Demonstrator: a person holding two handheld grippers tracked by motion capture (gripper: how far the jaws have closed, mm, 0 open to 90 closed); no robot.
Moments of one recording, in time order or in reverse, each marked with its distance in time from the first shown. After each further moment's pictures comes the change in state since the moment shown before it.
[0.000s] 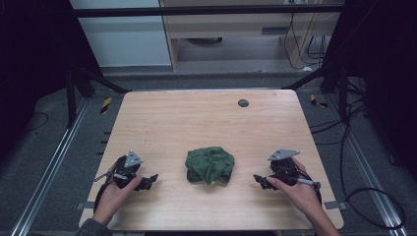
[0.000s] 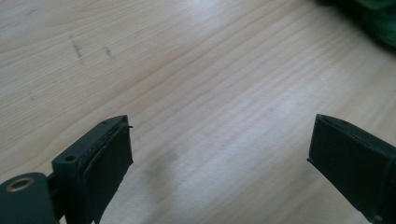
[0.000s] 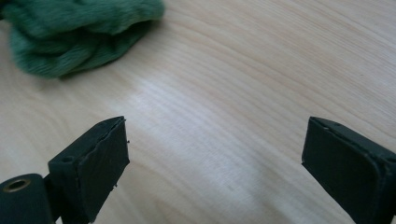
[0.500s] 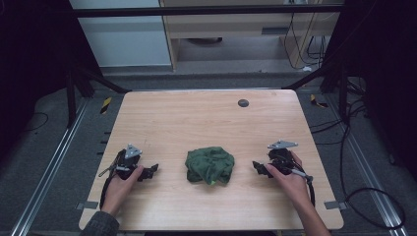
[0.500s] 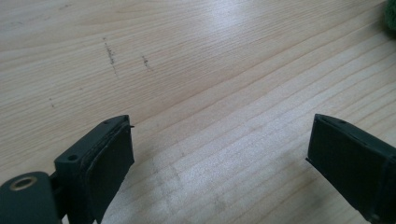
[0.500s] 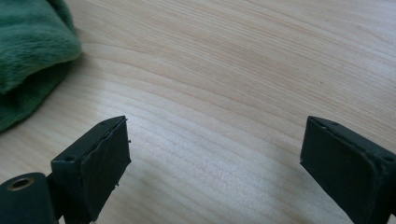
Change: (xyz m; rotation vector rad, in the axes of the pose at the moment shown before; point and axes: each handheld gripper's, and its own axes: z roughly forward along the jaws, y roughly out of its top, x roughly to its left) left arm 0.018 0.001 0.027 -0.042 0.039 -0.108; right arm -0.023 0.007 0.034 -0.037 -0.097 0.155
